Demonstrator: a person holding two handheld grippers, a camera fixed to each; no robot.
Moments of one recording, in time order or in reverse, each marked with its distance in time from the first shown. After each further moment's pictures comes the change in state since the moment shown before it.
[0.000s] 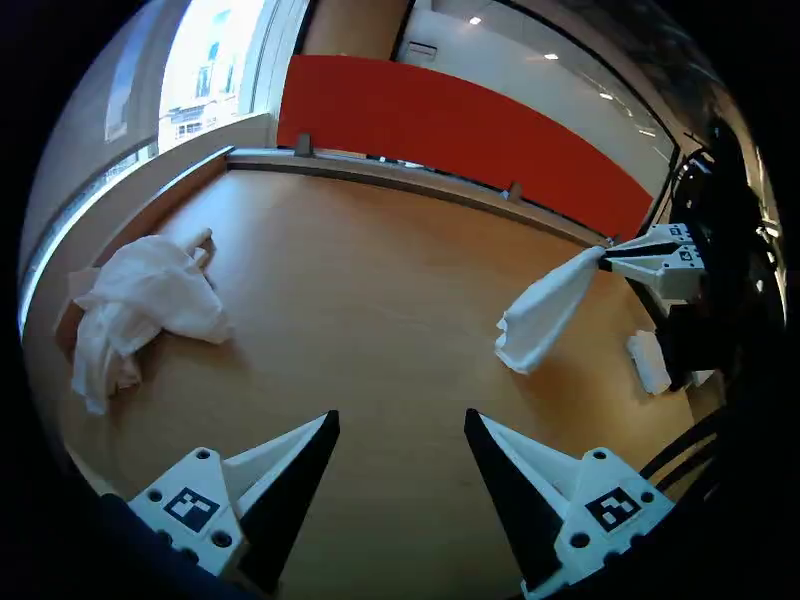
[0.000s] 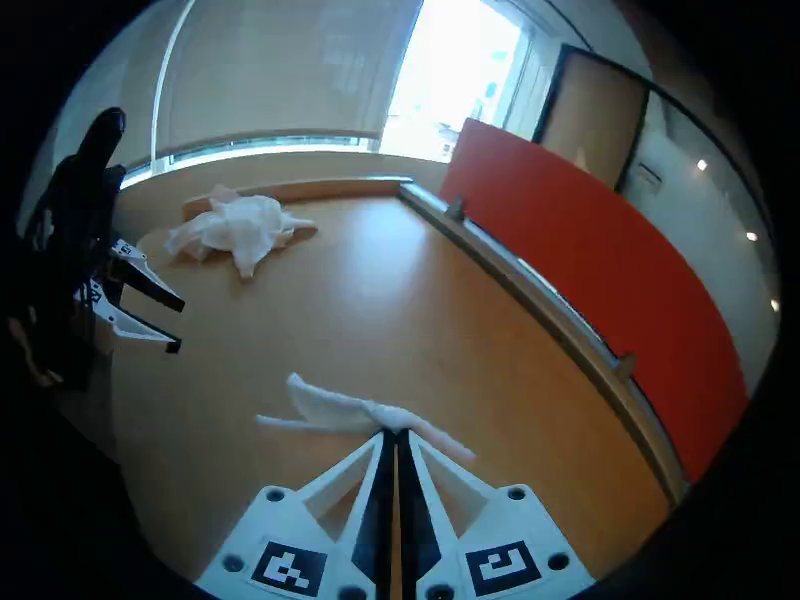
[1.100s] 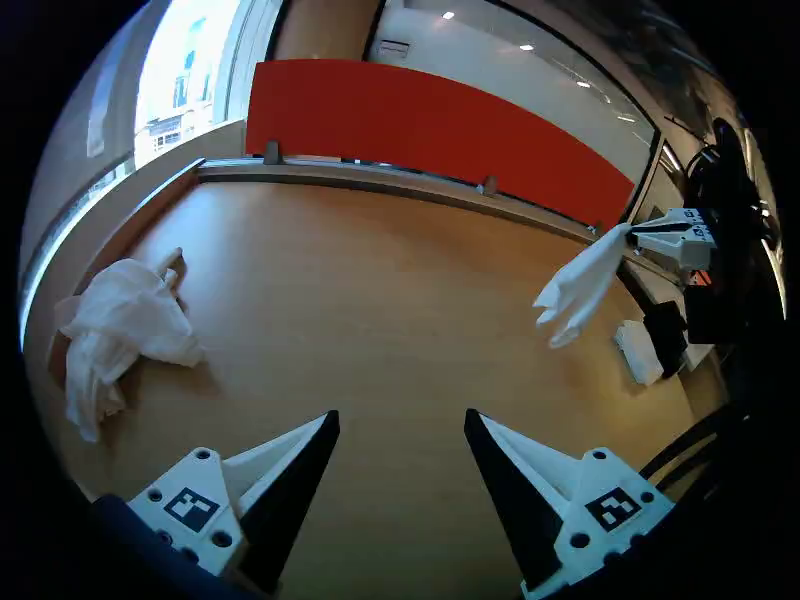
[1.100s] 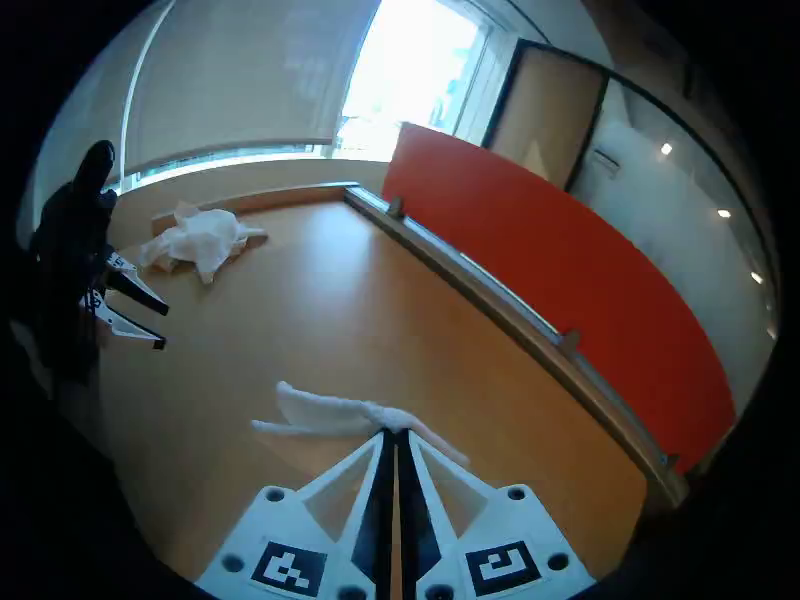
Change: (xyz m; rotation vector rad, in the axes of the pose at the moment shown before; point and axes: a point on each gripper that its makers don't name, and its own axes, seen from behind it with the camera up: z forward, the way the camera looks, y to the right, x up) left arm 0.012 0.026 0.014 -0.054 -0.009 0.063; right arm -0.032 0.075 -0.069 -0.120 -0.005 0.073
